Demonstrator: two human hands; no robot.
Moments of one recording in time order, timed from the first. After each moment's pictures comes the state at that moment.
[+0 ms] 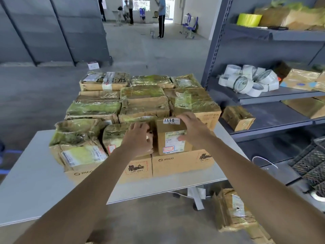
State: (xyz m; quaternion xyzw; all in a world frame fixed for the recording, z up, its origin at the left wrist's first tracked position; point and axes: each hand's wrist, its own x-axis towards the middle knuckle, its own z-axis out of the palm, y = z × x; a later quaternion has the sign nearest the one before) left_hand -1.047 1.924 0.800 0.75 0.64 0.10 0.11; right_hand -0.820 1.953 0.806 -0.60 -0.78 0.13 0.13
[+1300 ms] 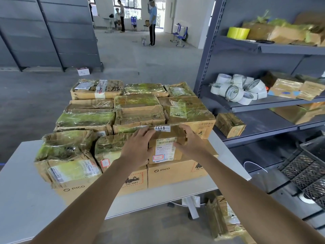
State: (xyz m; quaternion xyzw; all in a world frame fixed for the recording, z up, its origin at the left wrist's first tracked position) left_hand -1.043 1.941 0.785 0.81 0.56 0.18 0.06; right_hand -0.820 1.948 0.781 -0.65 -0.69 0.19 0.24
